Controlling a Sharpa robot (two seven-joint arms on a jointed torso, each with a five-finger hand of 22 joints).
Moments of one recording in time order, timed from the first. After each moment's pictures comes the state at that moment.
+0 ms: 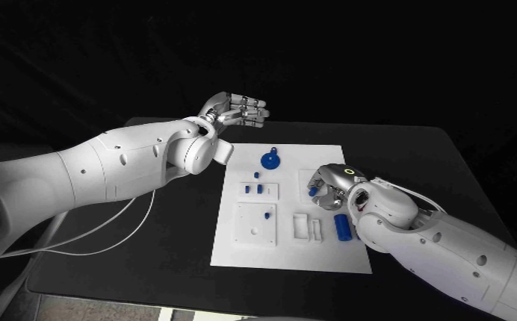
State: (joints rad) left arm 1.27 -0.71 -0.09 1.27 -0.19 -0.32 0.33; left_hand 1.38 -0.01 0.10 -0.15 0.16 0.95 0.17 0.06 0.06 1.04 0.16 0.06 0.06 1.08 0.15 0.06 0.07 0.09 1.03 0.13 0.09 0.11; right arm 0.83 -0.62 0.25 1.41 -1.85 -0.14 -0.33; right_hand 1.29 -0.19 0.58 -0.16 0.05 1.09 0.11 0.06 0.06 1.13 0.08 0.06 0.06 1.45 -0.03 0.76 0.59 0.16 1.46 -0.04 0.27 1.19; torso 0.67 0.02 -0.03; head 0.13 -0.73
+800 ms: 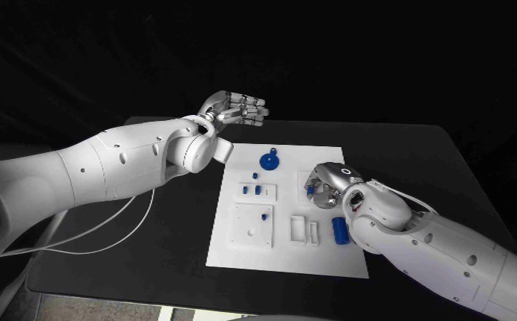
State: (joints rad) left arm 1.27 -0.70 -0.09 1.27 -0.19 -0.32 0.33; left_hand 1.38 -0.02 0.10 -0.15 0.16 0.95 0.17 0.06 0.06 1.04 0.16 0.06 0.06 1.08 0.15 0.06 0.07 0.09 1.03 0.13 0.09 0.11; right arm 0.83 -0.60 0.23 1.40 -1.85 -0.24 -0.36; right_hand 1.27 -0.15 0.65 -0.16 0.05 1.24 0.09 0.06 0.07 1.31 0.03 0.06 0.06 1.45 -0.06 0.76 0.61 0.13 1.47 -0.08 0.32 1.25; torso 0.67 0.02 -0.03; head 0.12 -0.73
